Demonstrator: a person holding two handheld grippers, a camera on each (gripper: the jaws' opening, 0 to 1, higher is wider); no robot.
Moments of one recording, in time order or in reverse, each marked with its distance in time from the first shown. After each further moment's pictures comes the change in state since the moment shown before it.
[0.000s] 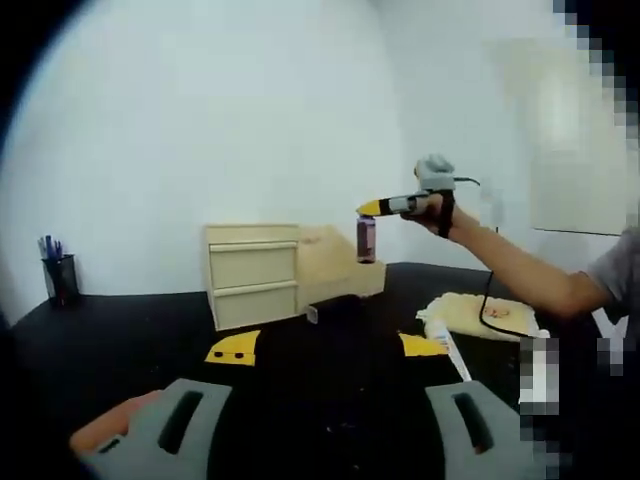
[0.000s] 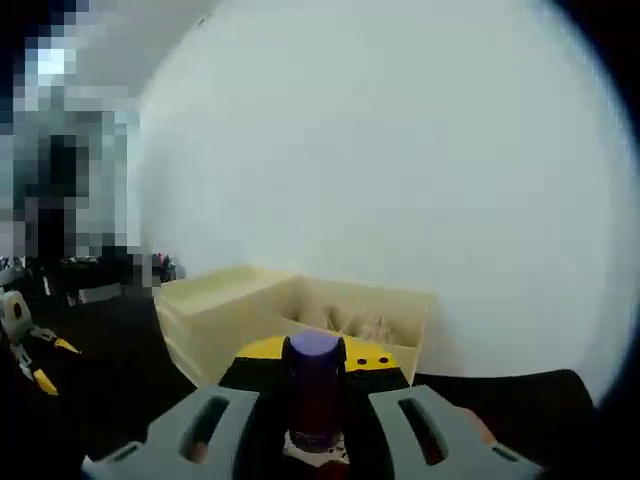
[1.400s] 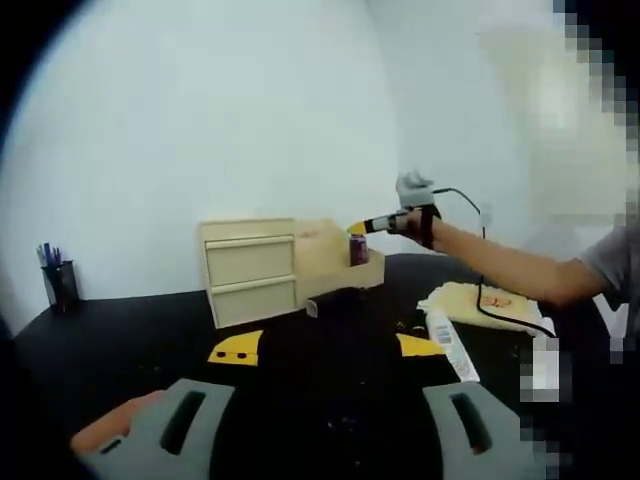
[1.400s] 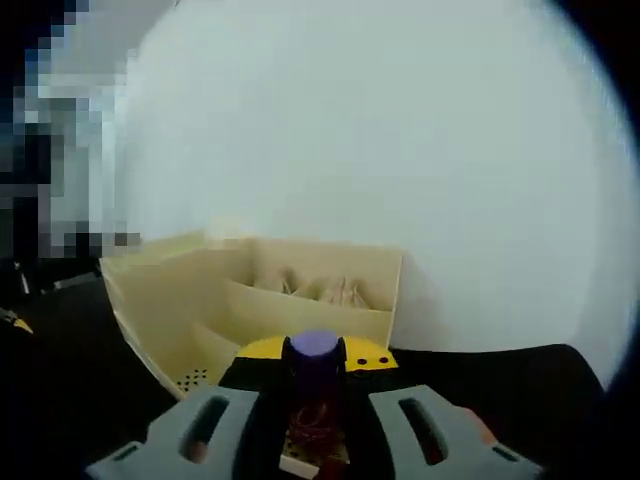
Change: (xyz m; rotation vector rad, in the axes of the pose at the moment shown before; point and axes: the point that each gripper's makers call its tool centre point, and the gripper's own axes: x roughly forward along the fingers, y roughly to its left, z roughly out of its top) left arm 0.004 0.002 -0.006 0.036 0.024 0.000; right arm 0.042 -0.043 -0.057 0.035 0.078 -0.105
